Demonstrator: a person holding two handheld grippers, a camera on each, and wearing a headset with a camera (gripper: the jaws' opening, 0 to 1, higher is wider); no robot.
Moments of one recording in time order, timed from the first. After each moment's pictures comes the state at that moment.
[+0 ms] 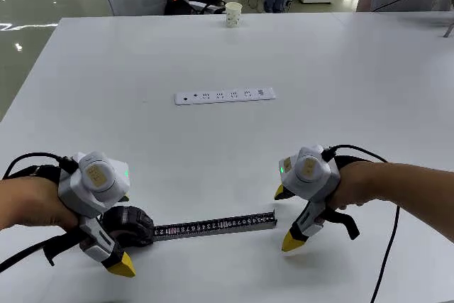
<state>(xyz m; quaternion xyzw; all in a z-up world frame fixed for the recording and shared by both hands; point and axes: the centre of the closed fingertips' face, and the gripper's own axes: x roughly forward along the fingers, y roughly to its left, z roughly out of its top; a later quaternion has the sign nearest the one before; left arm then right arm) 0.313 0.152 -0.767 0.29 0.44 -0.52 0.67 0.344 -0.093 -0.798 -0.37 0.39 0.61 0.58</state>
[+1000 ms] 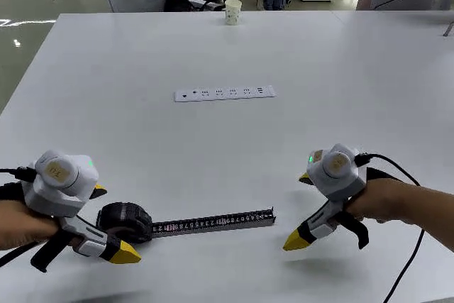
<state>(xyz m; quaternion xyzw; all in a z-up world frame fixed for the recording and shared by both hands) 0.328 0.167 -0.753 0.15 0.39 -0.43 0.80 0.354 -0.125 -0.787 -0.26 0.40 0.52 0.71</state>
